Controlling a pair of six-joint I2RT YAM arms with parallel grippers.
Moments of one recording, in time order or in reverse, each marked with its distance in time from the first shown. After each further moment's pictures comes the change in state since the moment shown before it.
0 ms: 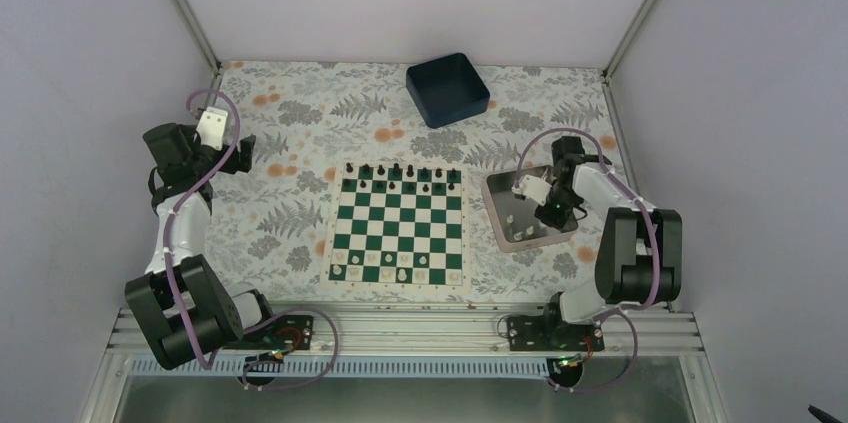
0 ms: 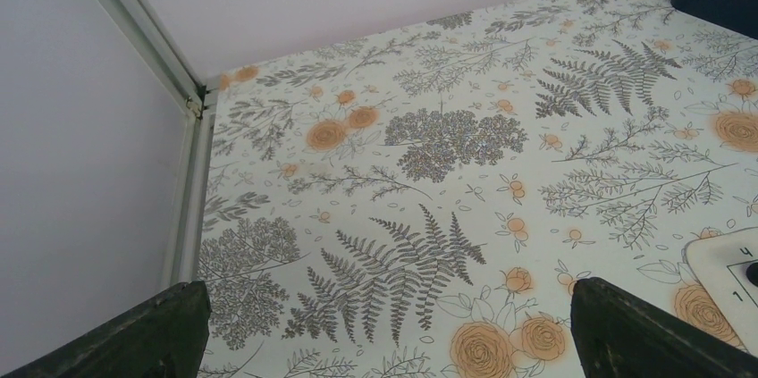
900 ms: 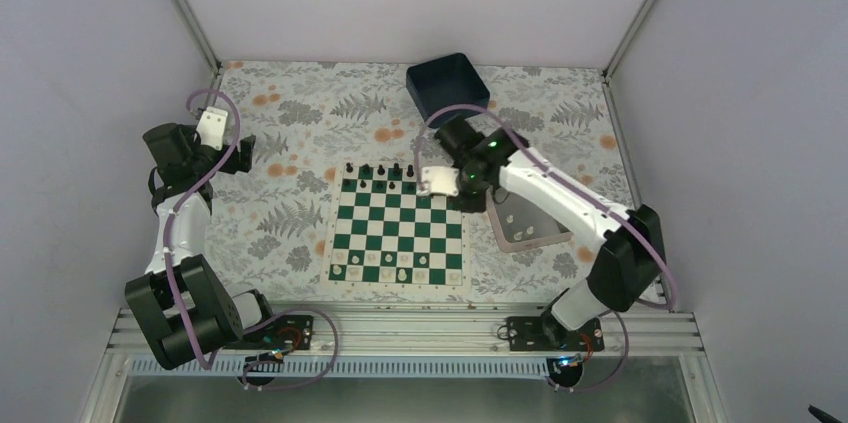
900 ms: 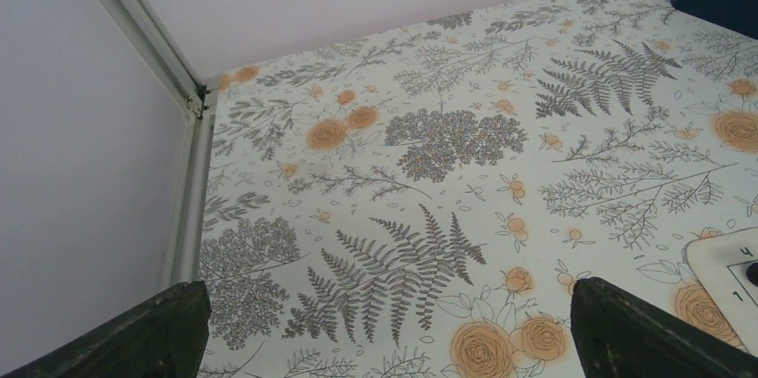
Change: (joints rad) left arm 0.000 0.000 0.000 0.000 0.000 0.000; right arm 0.705 0.020 0.465 -0.266 0.033 0.200
